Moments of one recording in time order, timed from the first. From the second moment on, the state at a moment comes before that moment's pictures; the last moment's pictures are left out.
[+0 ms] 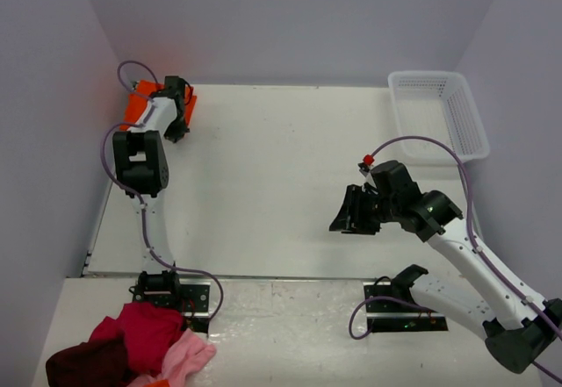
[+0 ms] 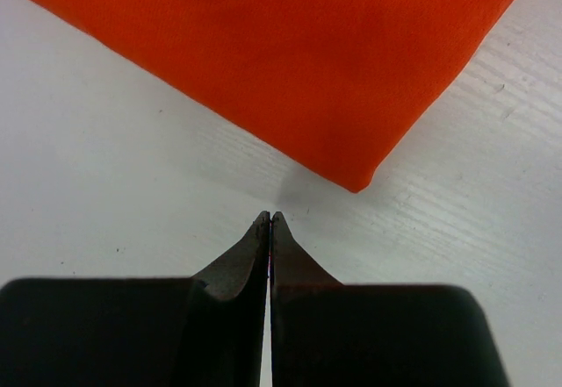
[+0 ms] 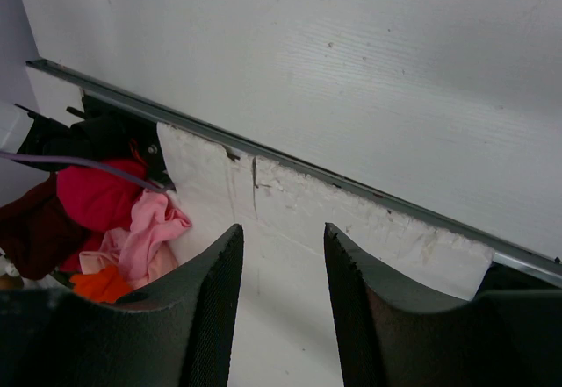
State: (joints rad) left arm 0.04 2.30 1.90 -0.79 -0.36 -0.27; right arm 0.59 0.89 0.91 -0.94 -0.31 0.75
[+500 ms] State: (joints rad) left arm 0.03 2.41 2.04 -0.77 -0.34 -0.25; right arm 0.59 0.90 0.91 -0.95 -0.31 0.75
